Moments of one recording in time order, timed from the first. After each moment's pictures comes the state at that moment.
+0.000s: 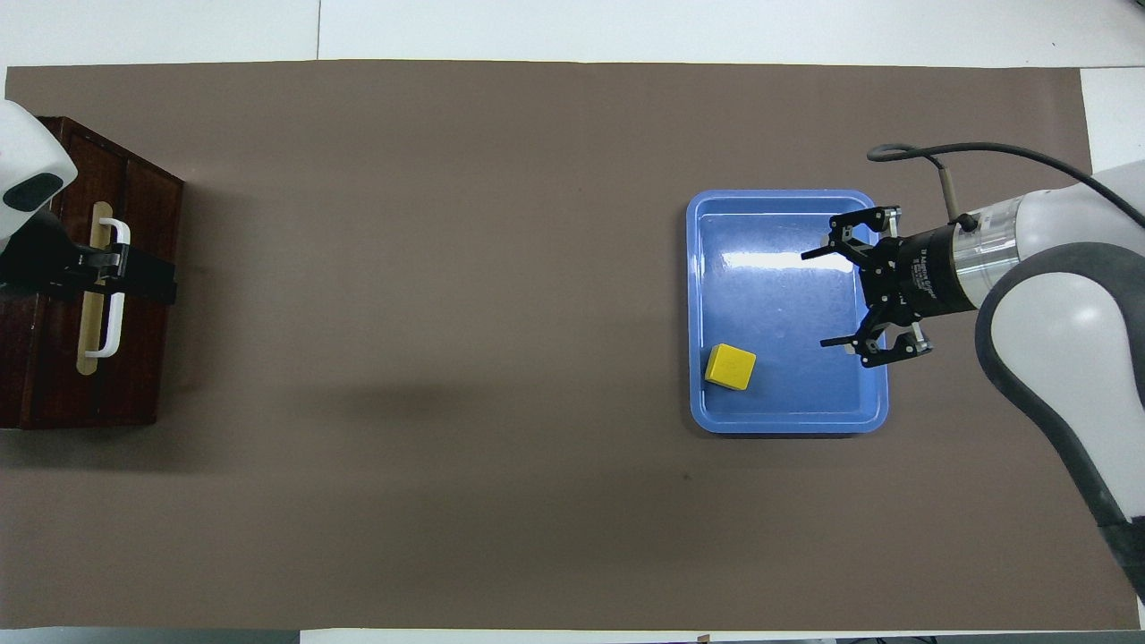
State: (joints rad) left arm -0.10 0.01 0.00 -1.64 0.03 1.57 0.01; right arm 0.17 0.01 -0.12 -2.00 0.60 1.97 1.27
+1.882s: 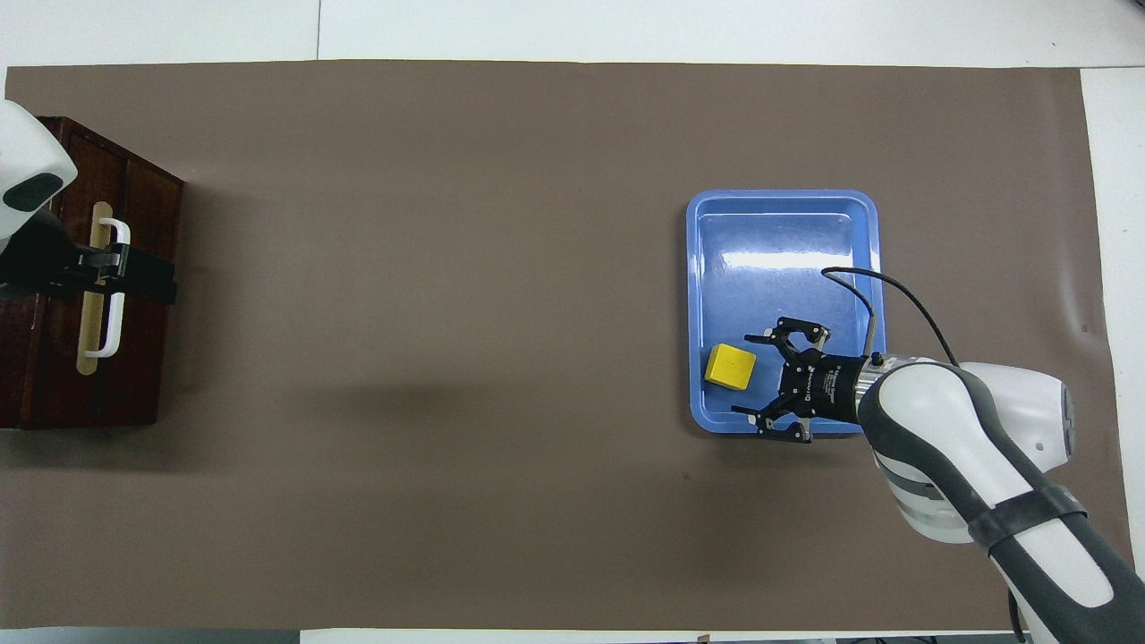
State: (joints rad) left arm -0.10 0.01 0.00 -1.64 0.03 1.57 0.01; right arm 0.28 -0.03 -0.12 -2.52 1.19 2.44 0.98
